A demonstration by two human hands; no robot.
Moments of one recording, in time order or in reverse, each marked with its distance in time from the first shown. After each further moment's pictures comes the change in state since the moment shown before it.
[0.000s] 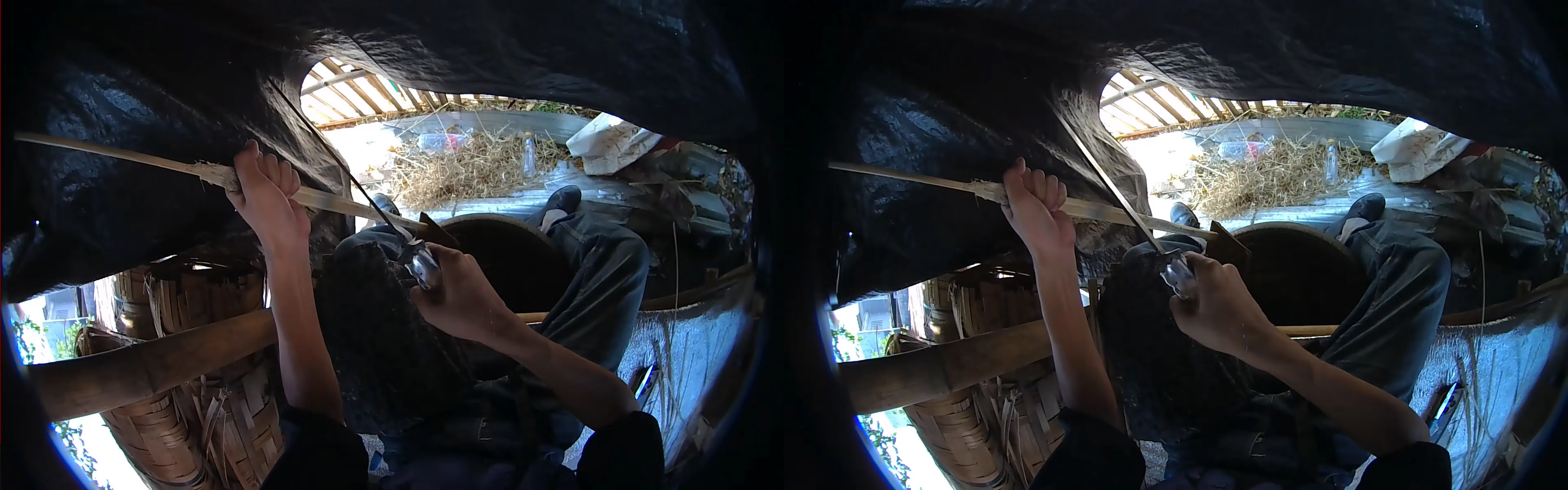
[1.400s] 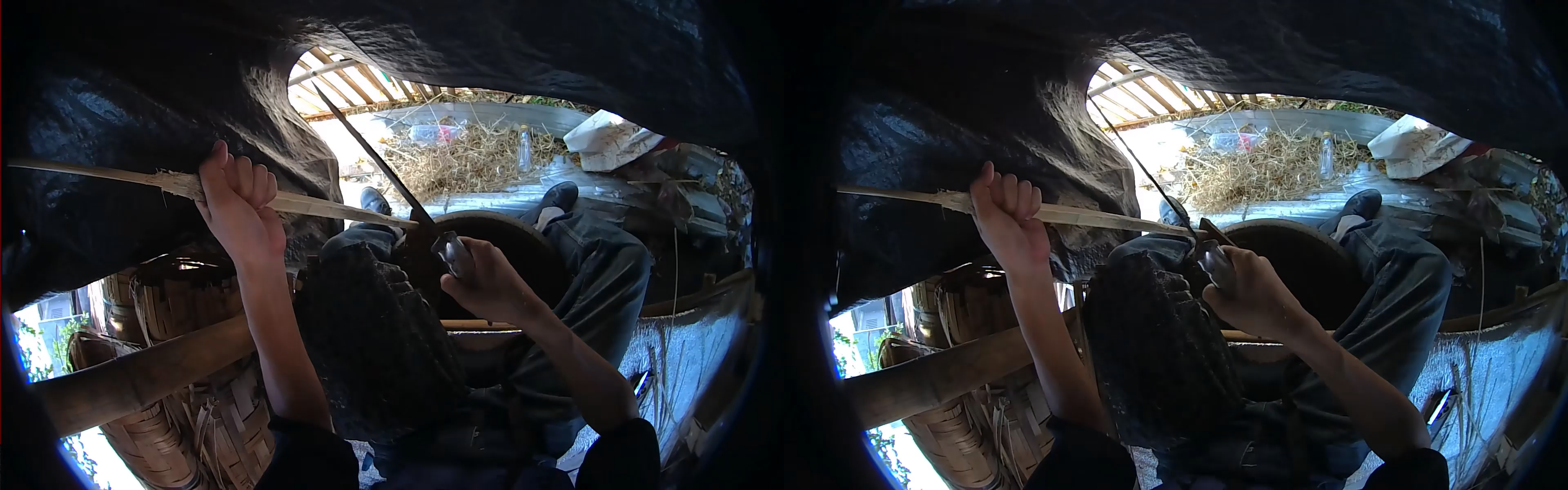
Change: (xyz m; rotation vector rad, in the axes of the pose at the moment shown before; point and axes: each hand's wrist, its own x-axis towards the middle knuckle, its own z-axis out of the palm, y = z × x) left_hand 0.001 0.002 -0.004 -0.016 -0.027 -0.037; right_hand 0.013 0.042 -0.041 -0.099 -0.007 0.025
